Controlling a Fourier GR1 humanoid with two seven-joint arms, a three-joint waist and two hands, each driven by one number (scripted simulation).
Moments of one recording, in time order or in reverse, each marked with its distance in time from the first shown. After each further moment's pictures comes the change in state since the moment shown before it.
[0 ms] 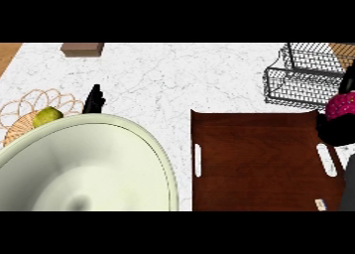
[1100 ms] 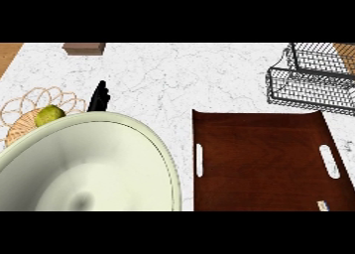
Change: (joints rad) left arm -0.040 -0.020 0.001 0.034 -0.013 0.002 0.005; right arm -0.320 -0.211 -0.272 0.509 -0.138 -0.232 -0.068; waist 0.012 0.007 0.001
